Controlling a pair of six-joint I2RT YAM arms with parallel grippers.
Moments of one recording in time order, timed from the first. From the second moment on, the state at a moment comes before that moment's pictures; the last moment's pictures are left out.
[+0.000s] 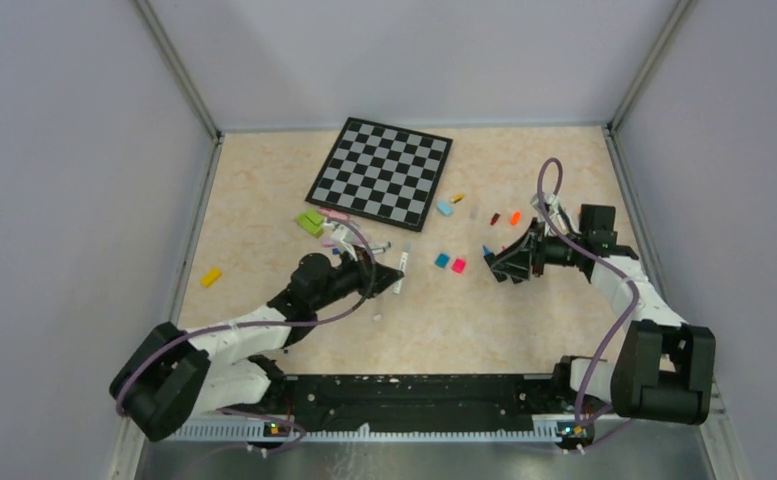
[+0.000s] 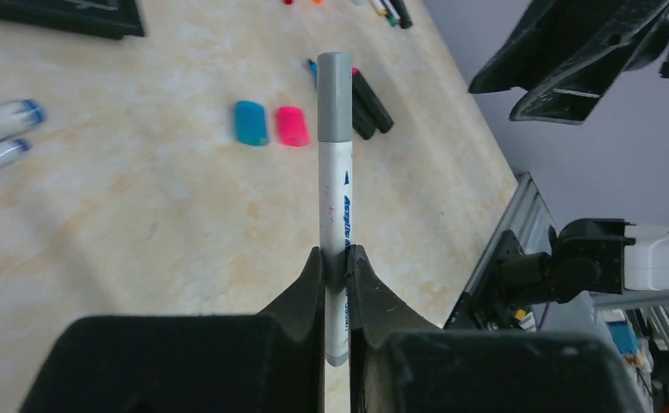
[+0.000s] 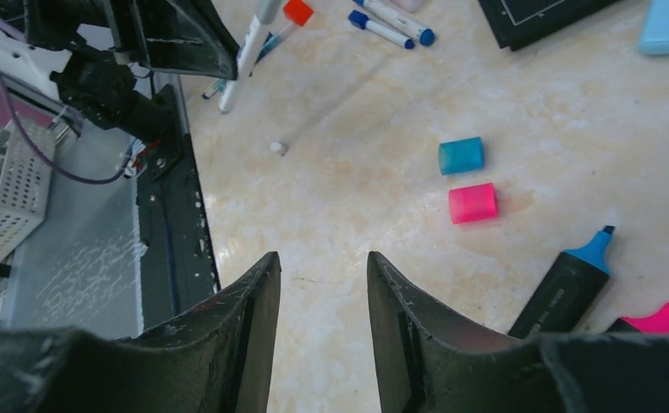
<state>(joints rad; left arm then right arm) -0.62 1.07 0.29 0.60 0.30 -0.70 -0.11 1.23 0.70 -0.42 -1.27 -0.38</state>
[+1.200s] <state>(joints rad) -1.07 1.71 0.72 1.10 -0.07 -0.73 -0.04 1.14 0.41 0.71 -1.18 0.77</state>
